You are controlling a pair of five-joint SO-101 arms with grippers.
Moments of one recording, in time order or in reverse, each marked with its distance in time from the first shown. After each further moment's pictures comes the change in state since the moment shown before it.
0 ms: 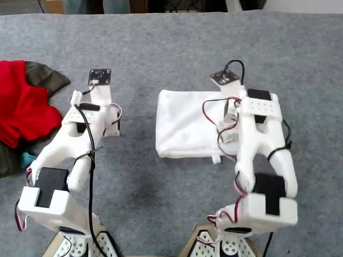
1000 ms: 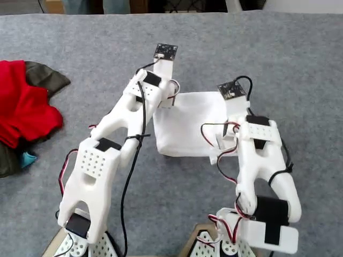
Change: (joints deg) left arm 17.3 42.1 -62.8 20.9 4.4; right arm 2.8 -9.1 22.5 -21.4 -6.5
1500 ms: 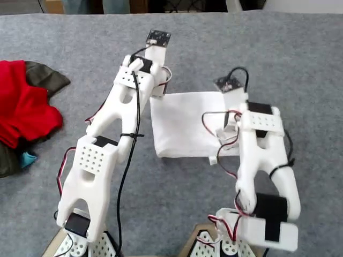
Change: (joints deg) left arm -2.2 1.1 -19.8 18.3 -6.3; right arm -1.0 -1.8 -13.0 16.9 3.0
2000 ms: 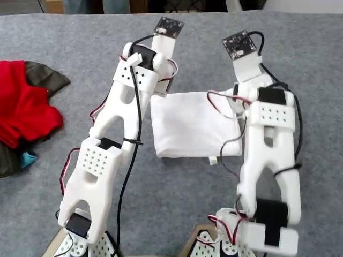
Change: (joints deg) left arm 3.0 0.1 -14.2 18.0 -3.7; right arm 0.0 2.0 -15.2 -12.1 3.5
